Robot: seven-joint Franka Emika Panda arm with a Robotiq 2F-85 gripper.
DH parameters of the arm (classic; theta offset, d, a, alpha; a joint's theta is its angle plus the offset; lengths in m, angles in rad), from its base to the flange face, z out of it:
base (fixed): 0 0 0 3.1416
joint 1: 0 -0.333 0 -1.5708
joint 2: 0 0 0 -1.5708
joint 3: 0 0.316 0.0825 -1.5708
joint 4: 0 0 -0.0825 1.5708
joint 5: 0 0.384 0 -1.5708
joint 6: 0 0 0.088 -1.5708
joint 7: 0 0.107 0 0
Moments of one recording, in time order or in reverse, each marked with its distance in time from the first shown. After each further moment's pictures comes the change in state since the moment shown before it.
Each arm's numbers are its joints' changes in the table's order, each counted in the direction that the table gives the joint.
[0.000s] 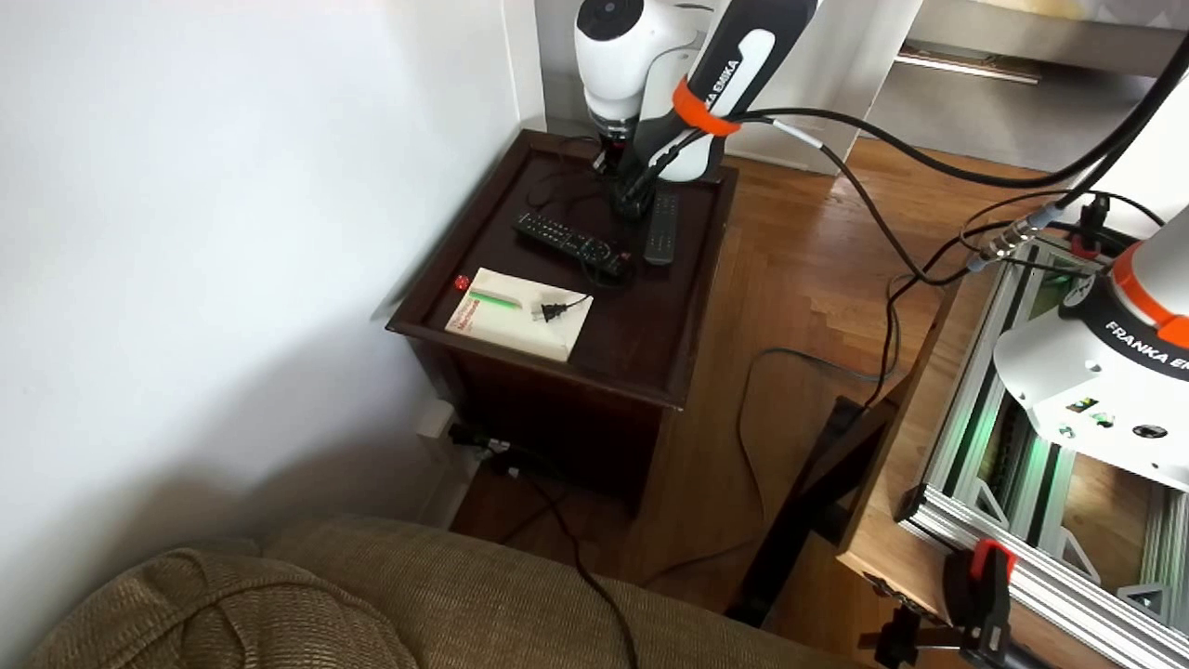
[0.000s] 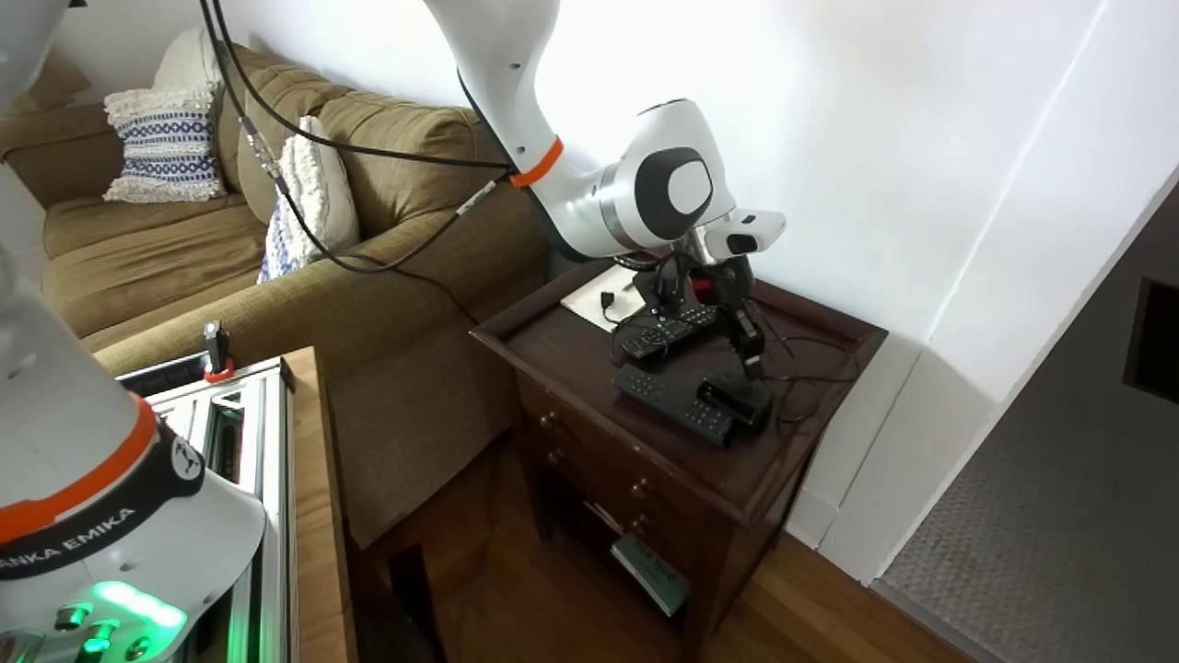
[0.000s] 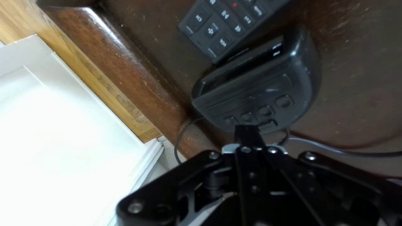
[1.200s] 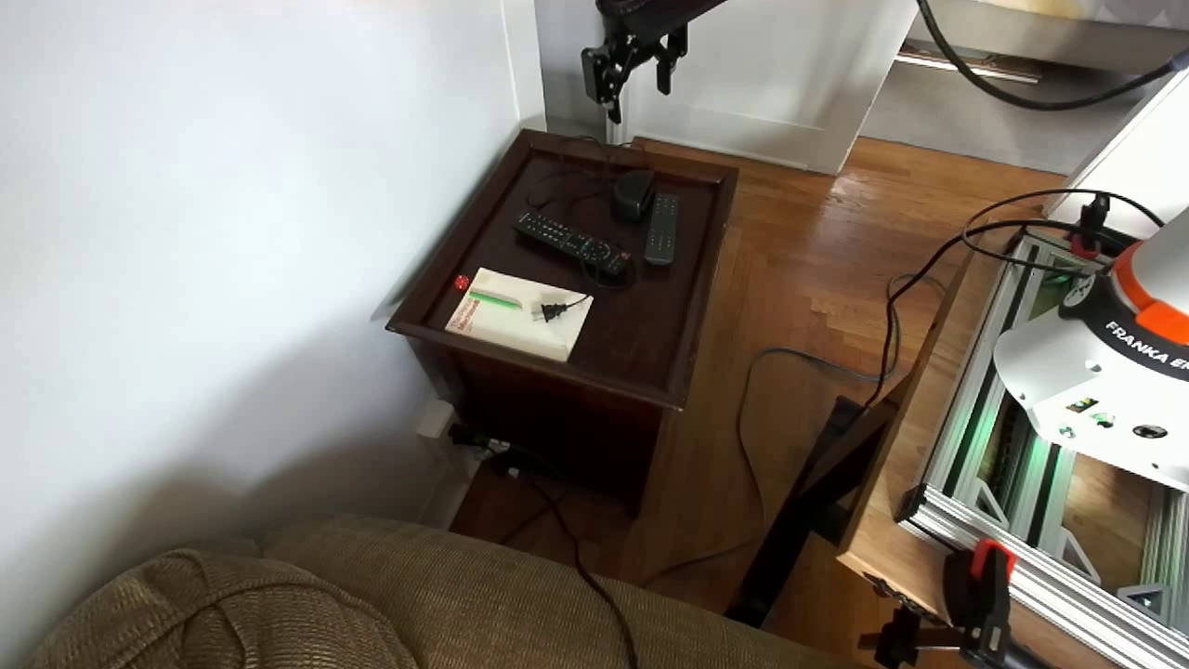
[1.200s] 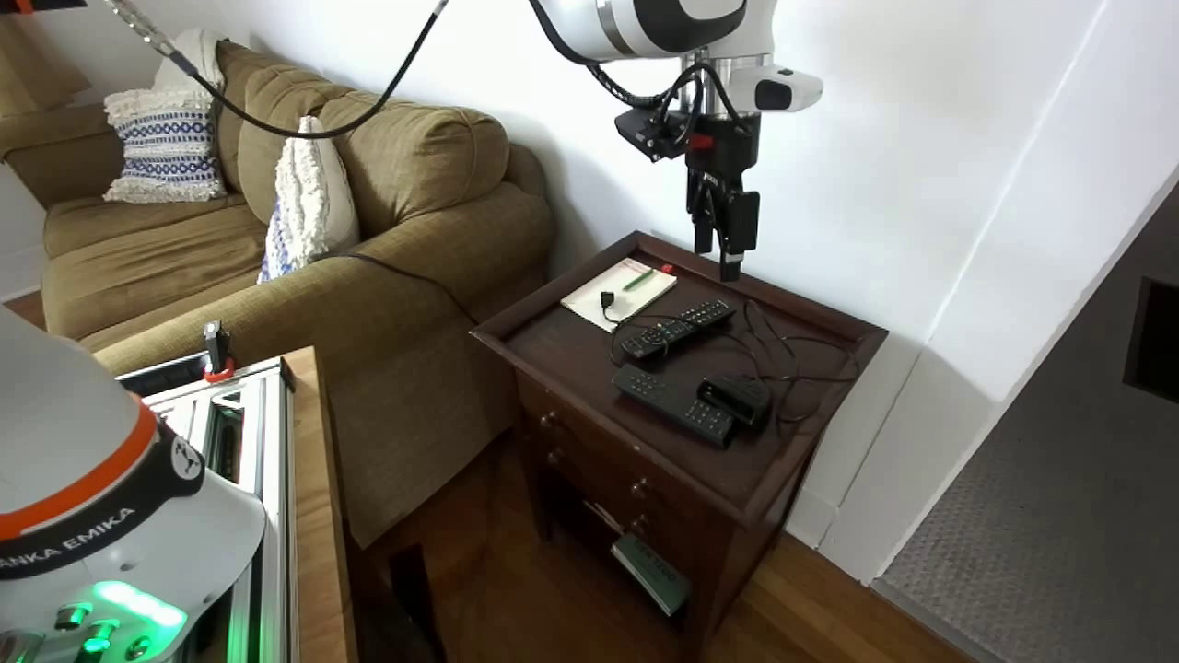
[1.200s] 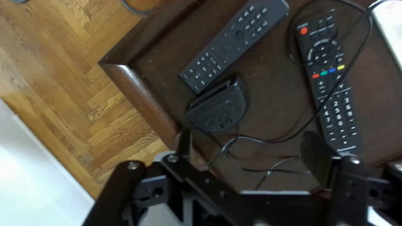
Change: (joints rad) arm 0.353 0.457 0.390 0.020 0.149 0.521 -0.322
